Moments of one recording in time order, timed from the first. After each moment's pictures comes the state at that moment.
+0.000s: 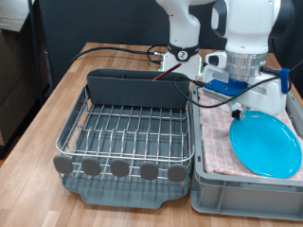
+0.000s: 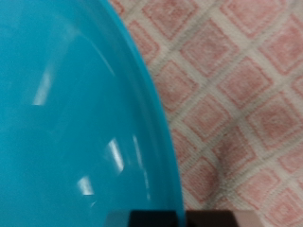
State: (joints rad) arm 0.45 0.13 -0.21 -2.36 0.03 2.62 1.75
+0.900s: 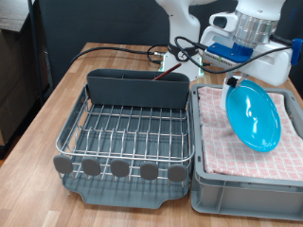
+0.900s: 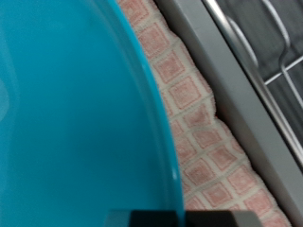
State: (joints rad) arm 0.45 -0.02 -0.20 -2.28 -0.24 2.24 1.74
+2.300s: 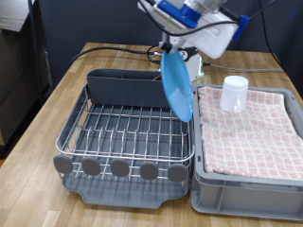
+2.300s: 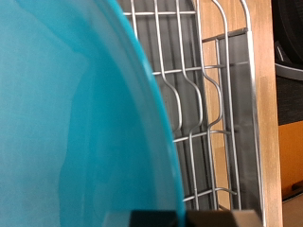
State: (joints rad) arm 0.37 -0.13 -0.33 -2.24 -0.66 2.12 1.25
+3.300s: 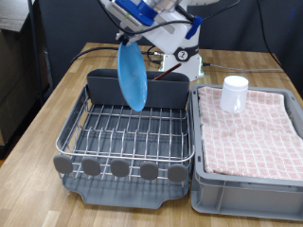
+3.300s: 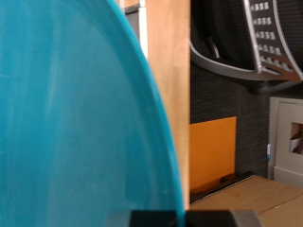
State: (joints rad) arm 0.30 -0.16 -0.42 -2.27 -0.87 2.11 1.15
